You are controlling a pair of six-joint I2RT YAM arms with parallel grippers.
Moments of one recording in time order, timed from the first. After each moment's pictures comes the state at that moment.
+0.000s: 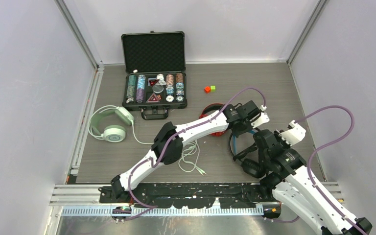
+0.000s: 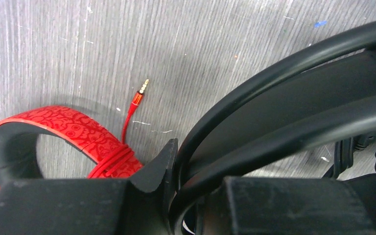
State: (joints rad) left arm -1.12 2.49 2.39 -0.88 -0.04 0.20; right arm 0.53 0.59 0.57 -0.92 0.94 1.08
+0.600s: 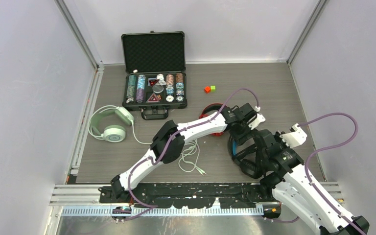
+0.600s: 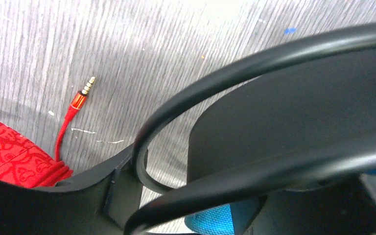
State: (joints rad) left arm -1.10 2.49 2.27 -0.79 0.10 0.03; right arm 0.49 0.60 0.52 -0.89 0.92 1.22
